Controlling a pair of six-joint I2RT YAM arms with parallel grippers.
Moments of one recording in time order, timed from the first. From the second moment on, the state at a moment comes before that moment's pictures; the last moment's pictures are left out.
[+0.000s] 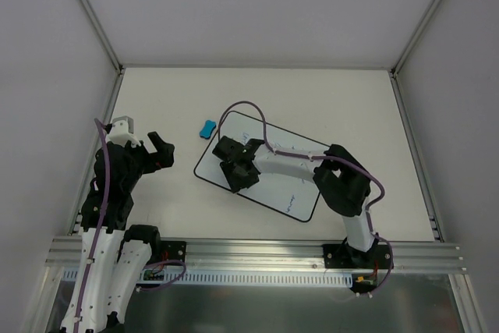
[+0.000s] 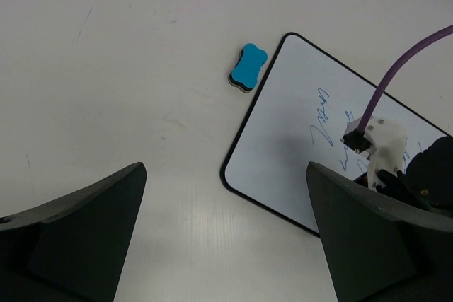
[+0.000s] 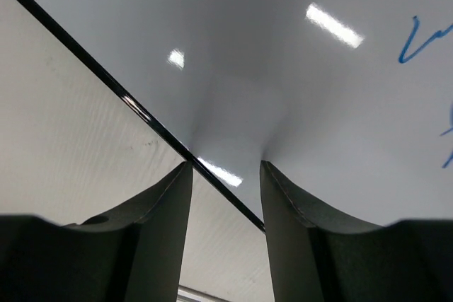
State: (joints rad) left arm -0.05 0.50 0.71 -0.57 0.04 -0.33; right arm 1.04 2.01 1.46 -0.72 0.10 0.53
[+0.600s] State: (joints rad) left arm -0.05 0.54 0.71 -0.57 0.05 -0.33; right arm 0.44 1.46 1.02 -0.72 0.30 0.54
